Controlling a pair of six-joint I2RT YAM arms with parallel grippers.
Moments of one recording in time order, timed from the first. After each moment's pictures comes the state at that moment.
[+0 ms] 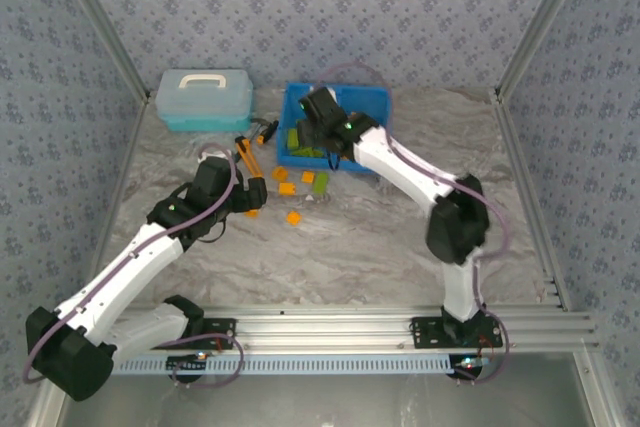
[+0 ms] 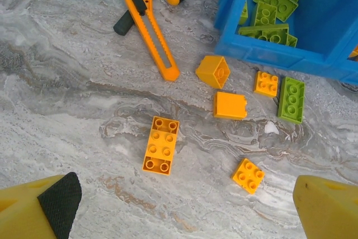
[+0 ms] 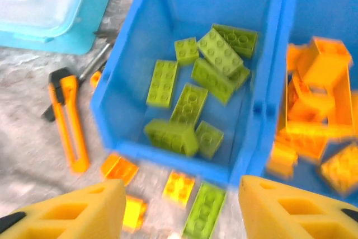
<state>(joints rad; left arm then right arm) -0.55 1.01 0.88 -0.64 -0.26 -0.54 0.74 1.88 1.73 -0.64 0.29 0.49</state>
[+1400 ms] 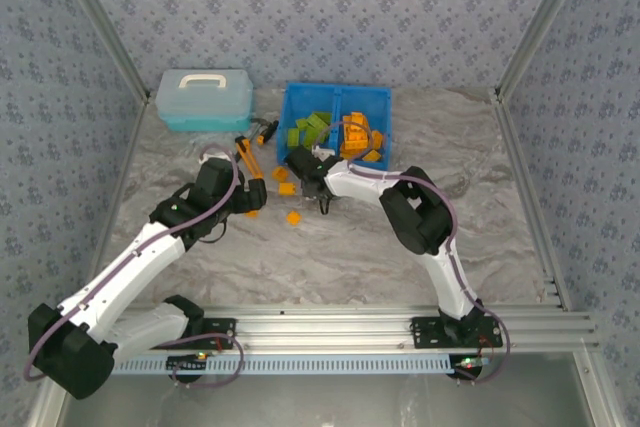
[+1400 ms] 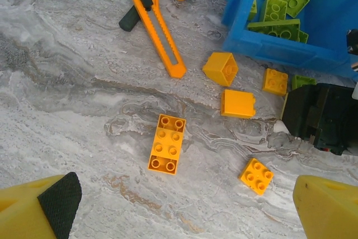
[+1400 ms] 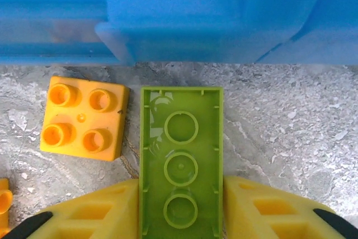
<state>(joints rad) -0.55 1.02 0.86 -0.63 -0.28 -0.54 0.80 2.18 1.58 -0.58 0.36 0.79</state>
